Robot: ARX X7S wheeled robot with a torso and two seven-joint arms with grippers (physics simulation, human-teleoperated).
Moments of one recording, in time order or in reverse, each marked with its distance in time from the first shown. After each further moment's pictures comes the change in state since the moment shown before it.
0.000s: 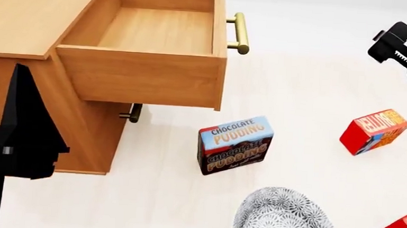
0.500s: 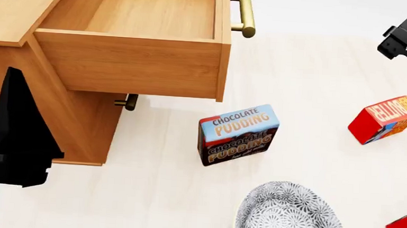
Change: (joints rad) left arm 0.027 -0.019 -0.010 0.014 0.027 0.021 -0.013; right arm 0.012 0.022 0.010 -0.032 0.009 0.008 0.044
